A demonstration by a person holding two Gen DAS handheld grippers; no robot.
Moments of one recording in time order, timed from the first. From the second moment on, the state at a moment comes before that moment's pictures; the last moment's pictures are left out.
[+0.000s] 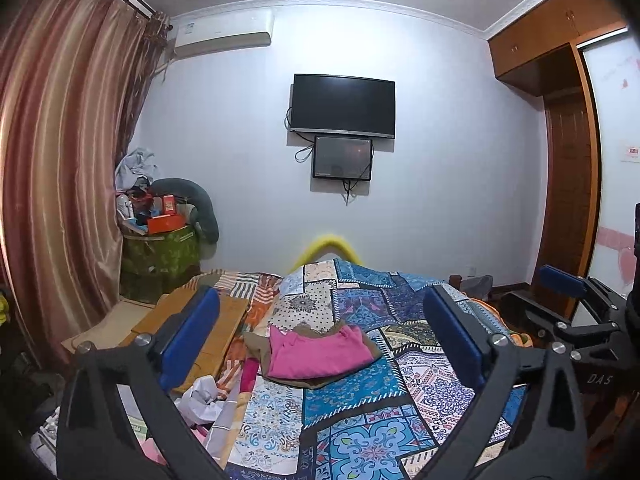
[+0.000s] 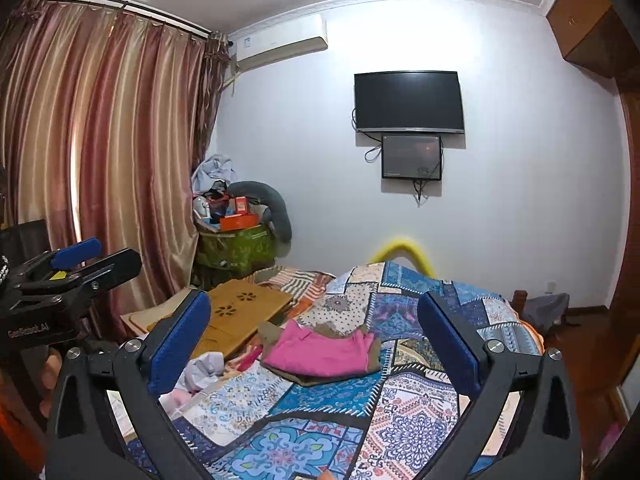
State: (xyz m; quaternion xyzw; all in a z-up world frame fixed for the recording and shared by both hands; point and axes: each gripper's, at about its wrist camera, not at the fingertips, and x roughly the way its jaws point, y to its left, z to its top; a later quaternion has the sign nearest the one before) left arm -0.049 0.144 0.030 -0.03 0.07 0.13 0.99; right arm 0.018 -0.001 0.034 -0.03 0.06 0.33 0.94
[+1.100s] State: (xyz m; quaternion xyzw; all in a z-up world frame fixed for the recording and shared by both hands) left arm -0.038 0.146 0.018 -0.04 0.09 0.12 0.99; right arm 0.015 -0.015 0.027 -0.01 0.09 0.34 0.94
